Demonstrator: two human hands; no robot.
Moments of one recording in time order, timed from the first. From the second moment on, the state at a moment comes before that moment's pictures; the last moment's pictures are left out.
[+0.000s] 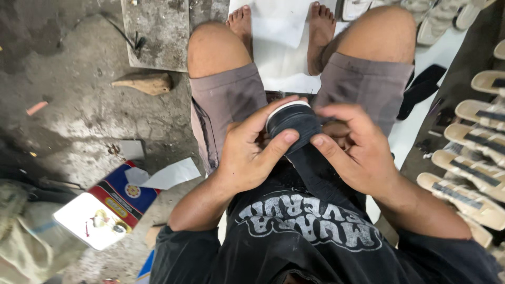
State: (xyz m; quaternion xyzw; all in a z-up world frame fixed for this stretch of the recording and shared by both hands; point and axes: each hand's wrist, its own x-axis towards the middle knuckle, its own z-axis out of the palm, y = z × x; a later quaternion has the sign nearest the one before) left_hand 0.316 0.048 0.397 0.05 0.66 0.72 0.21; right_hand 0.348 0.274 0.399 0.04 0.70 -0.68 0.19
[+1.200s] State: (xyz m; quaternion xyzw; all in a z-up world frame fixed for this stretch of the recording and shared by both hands) left_hand 0.318 0.084 0.337 0.16 0.79 0.55 0.23; right_hand 0.232 0.346 0.421 -0.31 0.88 -0.31 0.18
